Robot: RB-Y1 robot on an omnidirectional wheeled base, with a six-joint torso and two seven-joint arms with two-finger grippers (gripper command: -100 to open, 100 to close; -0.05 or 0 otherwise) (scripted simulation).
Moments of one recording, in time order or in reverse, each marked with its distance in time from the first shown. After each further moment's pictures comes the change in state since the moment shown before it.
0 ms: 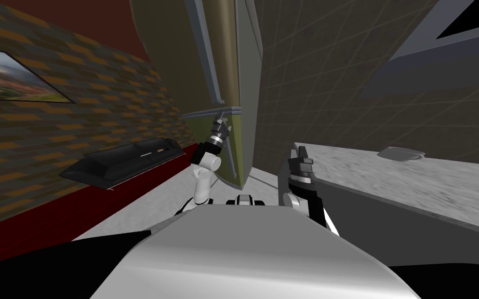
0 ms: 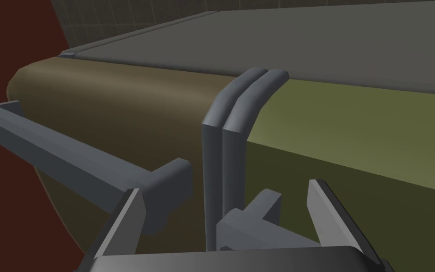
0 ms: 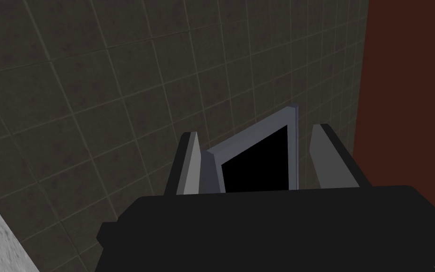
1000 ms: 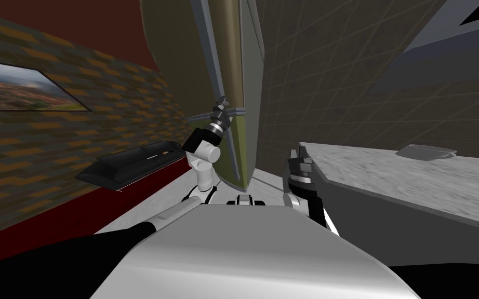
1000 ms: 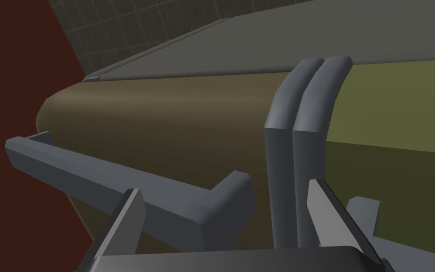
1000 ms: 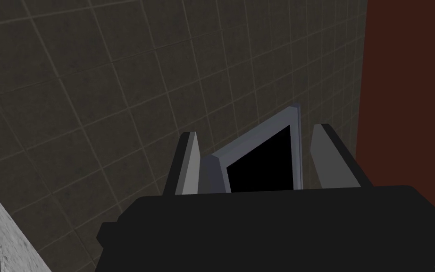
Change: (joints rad) left arm -0.222 -0.013 0.036 -0.007 -0.020 0.224 -0.060; right arm 0.000 0.000 0.000 0.000 0.000 0.000 0.000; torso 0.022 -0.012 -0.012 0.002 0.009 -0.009
